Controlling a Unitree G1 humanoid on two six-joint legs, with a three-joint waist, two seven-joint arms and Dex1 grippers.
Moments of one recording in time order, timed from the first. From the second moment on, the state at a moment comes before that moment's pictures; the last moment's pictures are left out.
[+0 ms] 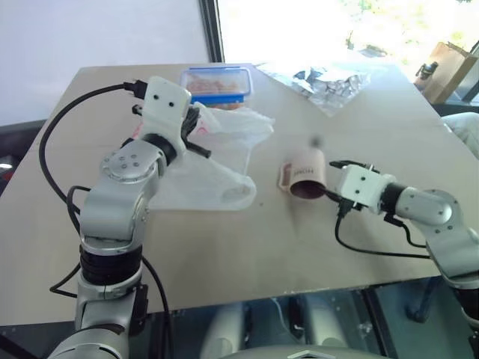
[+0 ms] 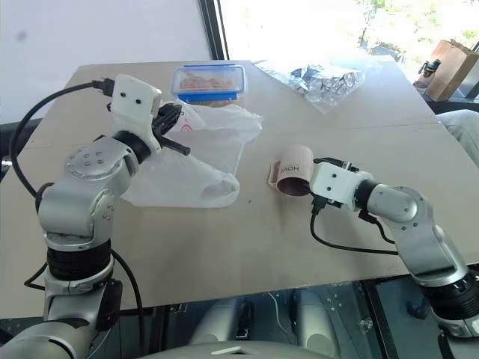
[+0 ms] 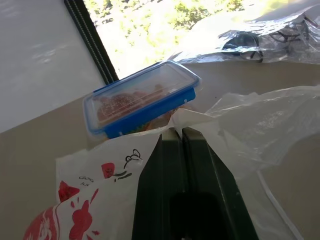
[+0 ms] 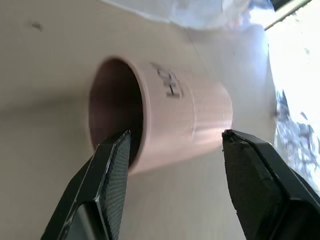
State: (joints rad) left arm -0.59 0.52 0.07 -0.49 -0.15 0.96 -0.27; right arm -0.28 -0.70 0.17 -0.40 -0.14 0.35 0.69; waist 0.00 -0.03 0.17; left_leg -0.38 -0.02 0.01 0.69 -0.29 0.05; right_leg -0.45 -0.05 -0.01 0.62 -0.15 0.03
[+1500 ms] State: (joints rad) left arm -0.61 0.51 0.27 -0.66 -0.44 1.16 -0.29; right arm -1.11 0.16 0.24 1.08 -0.03 -0.17 0.36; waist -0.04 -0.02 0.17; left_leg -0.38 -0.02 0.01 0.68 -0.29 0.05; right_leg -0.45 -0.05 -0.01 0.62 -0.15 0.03
